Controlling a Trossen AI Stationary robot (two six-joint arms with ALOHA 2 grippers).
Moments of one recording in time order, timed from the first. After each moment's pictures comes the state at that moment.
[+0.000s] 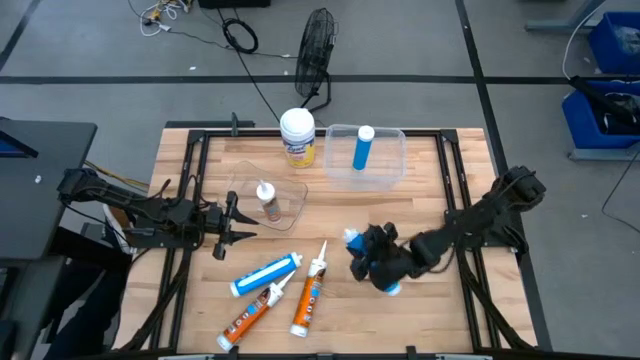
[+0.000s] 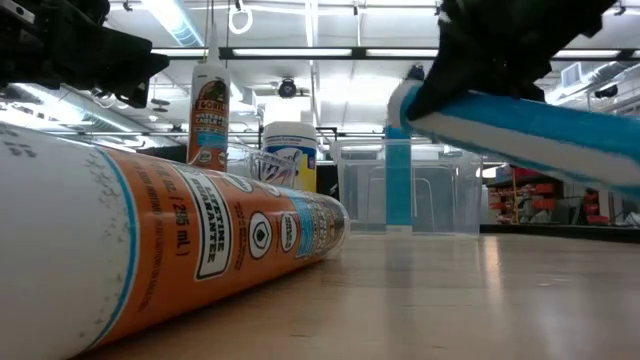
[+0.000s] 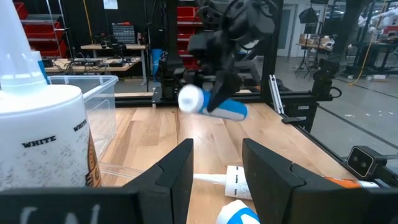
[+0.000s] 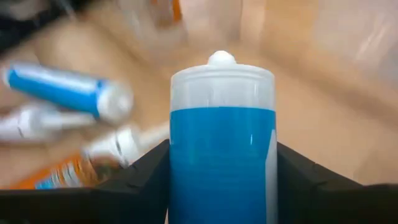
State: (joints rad) left arm -0.28 0.47 0.06 0.44 -0.18 -0.01; right arm 0.53 1.60 0.95 -0.36 0.75 1.11
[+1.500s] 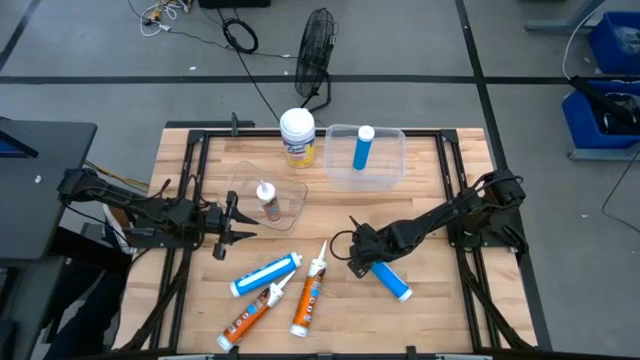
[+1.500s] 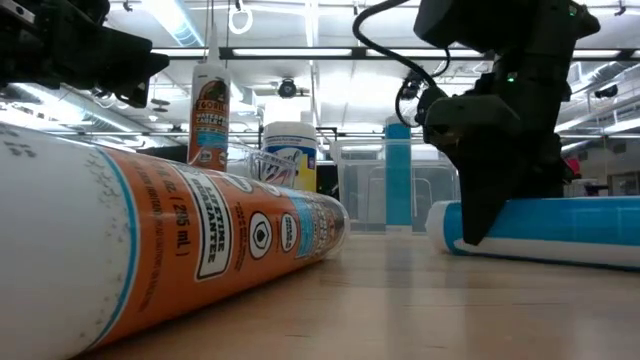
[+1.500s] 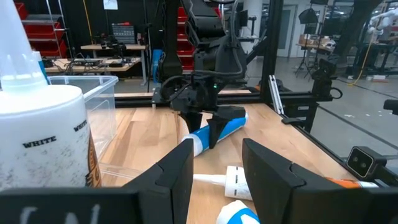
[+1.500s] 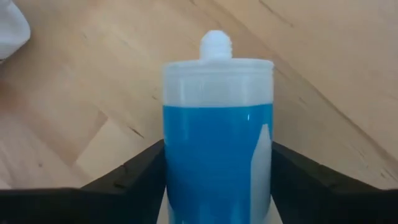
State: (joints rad) left arm -0.28 0.47 0.06 0.45 -0.18 -0.01; right arm 0.33 1.75 0.98 -0.55 0.13 1.17
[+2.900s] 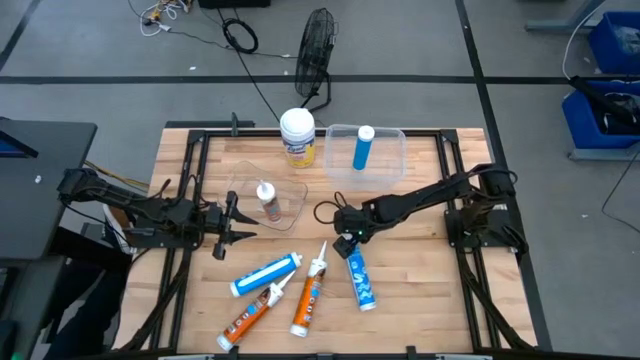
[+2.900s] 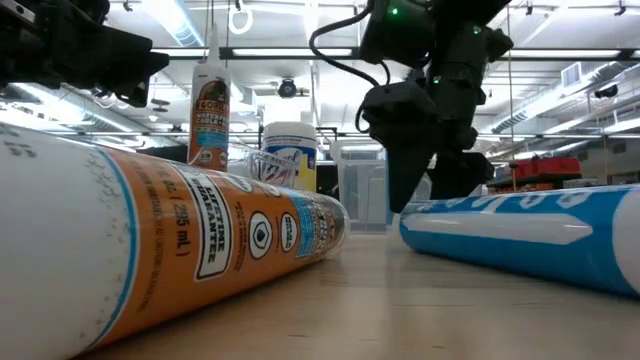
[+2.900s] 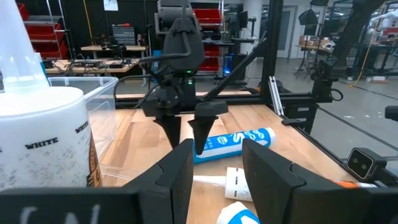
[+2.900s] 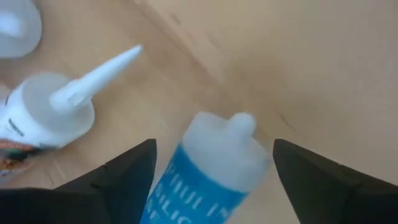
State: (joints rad) left arm -0.28 0.47 0.06 0.45 -0.18 -0.01; right arm 0.10 1.79 1.10 -0.54 -0.06 0.93
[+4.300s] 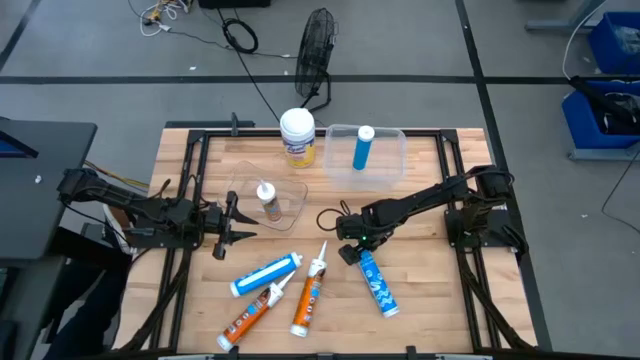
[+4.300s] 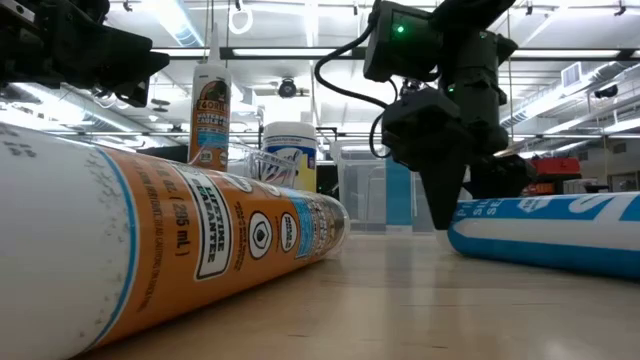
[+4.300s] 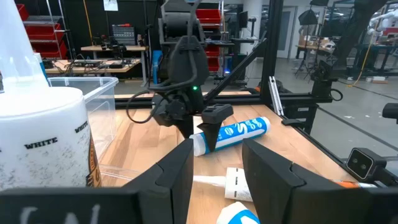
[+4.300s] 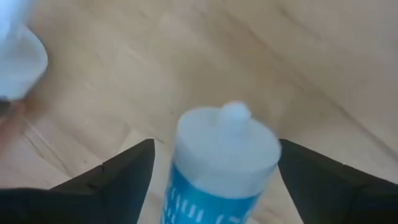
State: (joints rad) left arm -0.28 0.47 0.06 0.45 -0.18 -0.01; right arm 0.13 1.82 1.10 -0.65 -0.22 1.07
